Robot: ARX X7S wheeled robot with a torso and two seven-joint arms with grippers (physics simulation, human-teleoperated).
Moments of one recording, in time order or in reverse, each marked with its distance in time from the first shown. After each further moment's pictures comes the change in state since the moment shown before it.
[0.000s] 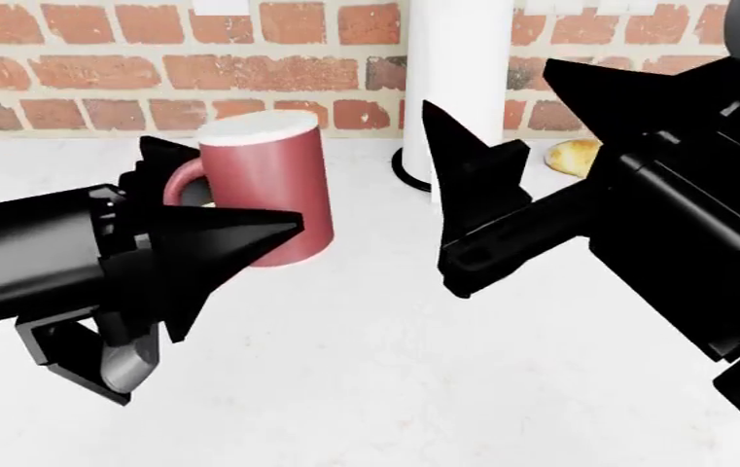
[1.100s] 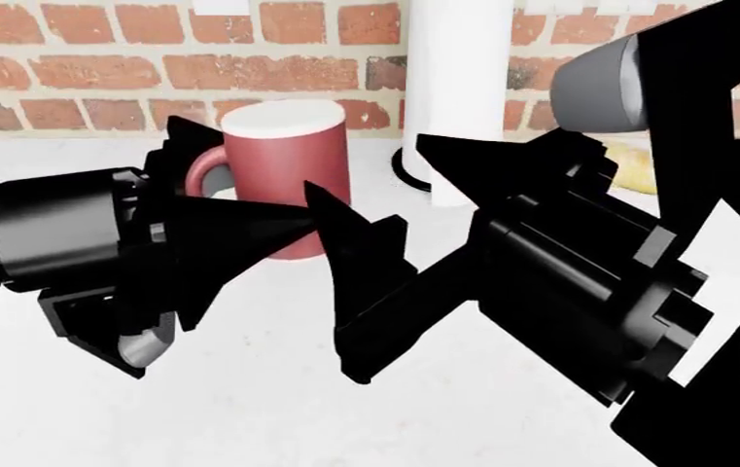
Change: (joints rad) left arm -0.057 0.085 0.028 -0.080 0.110 0.024 -0.141; right arm -0.073 -0.139 -0.097 0.000 0.026 -0.085 -0.043
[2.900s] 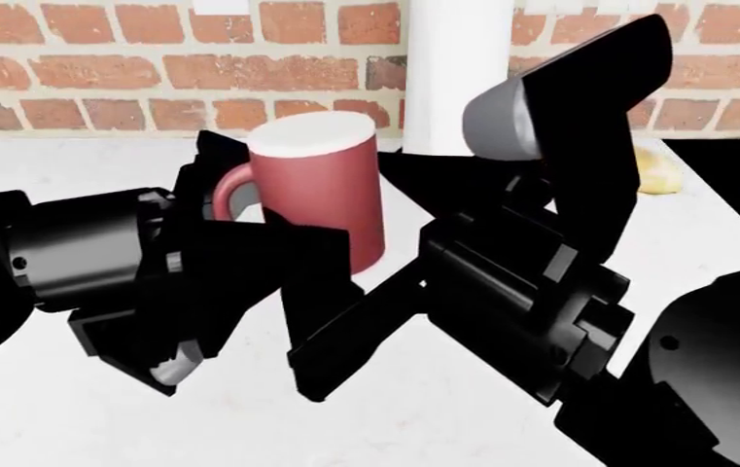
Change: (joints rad) left arm 0.069 0.029 0.006 0.048 0.001 -0.097 -0.022; right arm -0.009 -0.044 -0.086 0.012 -0.117 0.009 -0.092
